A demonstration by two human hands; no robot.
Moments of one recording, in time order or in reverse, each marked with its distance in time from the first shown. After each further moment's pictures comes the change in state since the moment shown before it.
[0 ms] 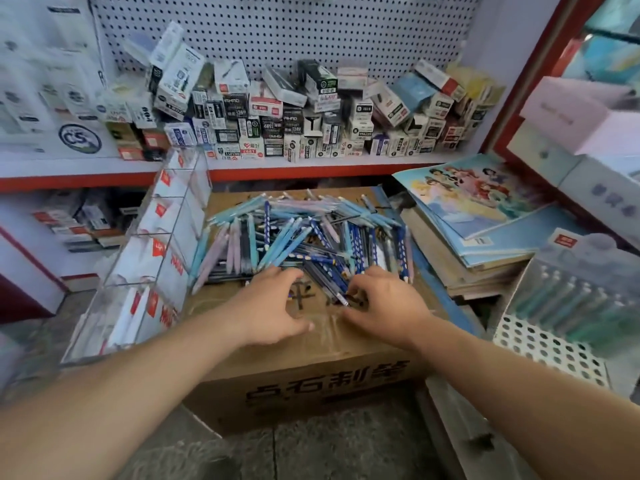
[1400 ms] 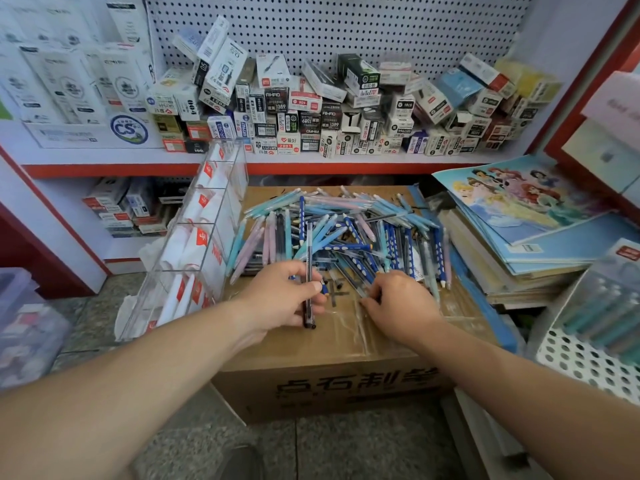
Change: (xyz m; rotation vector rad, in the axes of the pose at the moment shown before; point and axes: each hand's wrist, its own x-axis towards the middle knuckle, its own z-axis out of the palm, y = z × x) left_hand -0.020 -0.013 -0.003 -1.006 0.148 -0.265; right_hand 0.016 -0.032 0.013 0.078 0.030 0.147
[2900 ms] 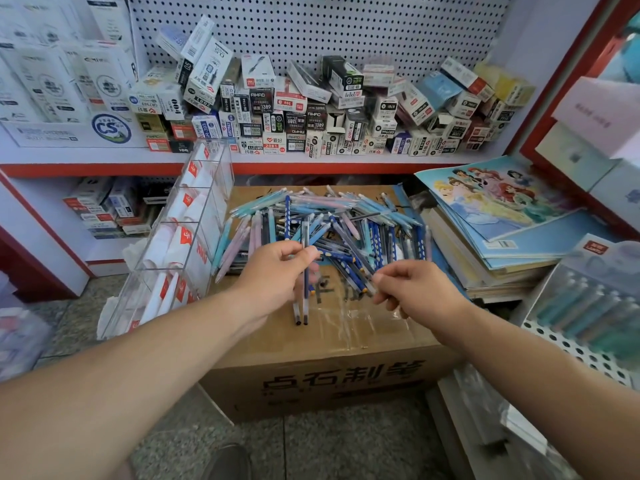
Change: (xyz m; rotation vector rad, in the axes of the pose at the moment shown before) left_hand 0.002 0.018 0.014 -0.042 0.093 0.161; right_hand -0.028 0.018 -0.048 0.773 -0.072 0.190
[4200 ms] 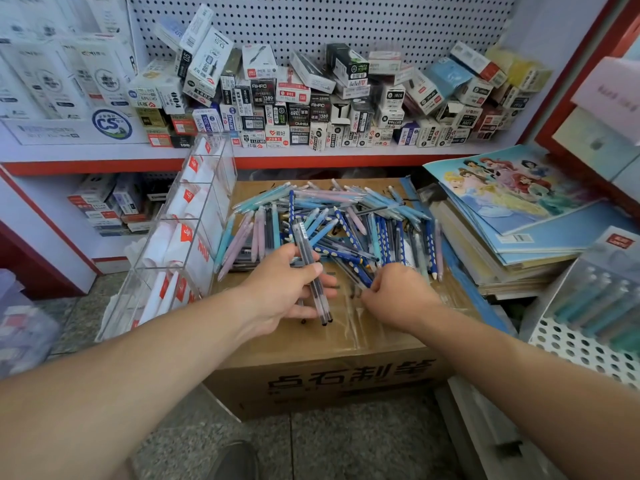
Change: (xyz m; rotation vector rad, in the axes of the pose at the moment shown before) left_hand 0.008 -0.011 0.004 -0.211 -0.116 -0.197; right_hand 0.035 0.008 0.038 -0.670 0.032 0.042
